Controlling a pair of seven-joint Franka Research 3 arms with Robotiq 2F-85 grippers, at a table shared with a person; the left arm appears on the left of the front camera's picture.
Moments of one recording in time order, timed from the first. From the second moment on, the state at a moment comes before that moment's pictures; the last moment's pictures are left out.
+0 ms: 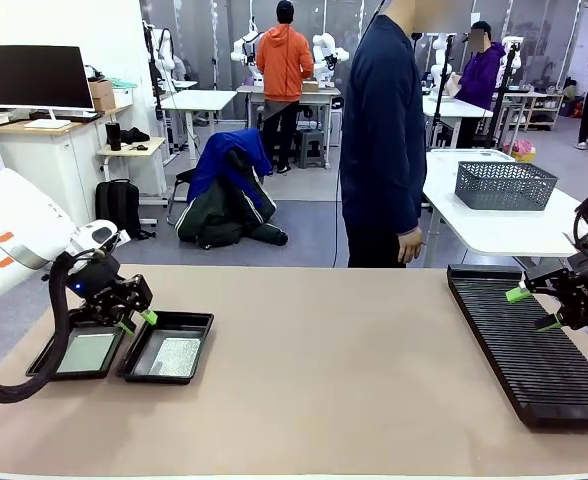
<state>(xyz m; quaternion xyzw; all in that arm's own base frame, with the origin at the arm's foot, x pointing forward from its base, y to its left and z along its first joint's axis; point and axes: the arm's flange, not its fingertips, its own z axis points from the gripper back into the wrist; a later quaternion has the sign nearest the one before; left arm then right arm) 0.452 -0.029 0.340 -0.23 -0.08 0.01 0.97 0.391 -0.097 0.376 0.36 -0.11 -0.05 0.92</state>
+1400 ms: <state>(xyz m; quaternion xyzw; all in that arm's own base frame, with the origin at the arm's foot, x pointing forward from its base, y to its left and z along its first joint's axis) 0.402 -0.077 0.467 -0.02 -0.06 0.00 1.00 0.391 -0.097 0.376 0.36 -0.11 -0.05 0.92</state>
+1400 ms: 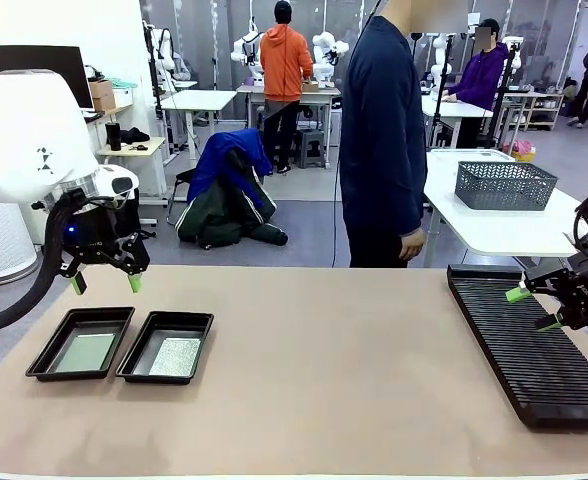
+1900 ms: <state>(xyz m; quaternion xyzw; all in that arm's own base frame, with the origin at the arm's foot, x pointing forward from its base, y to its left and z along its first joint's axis) 0.402 -0.077 0.467 -0.02 -0.06 0.00 1.00 0.391 -0.097 0.376 0.36 -0.11 -0.05 0.92</state>
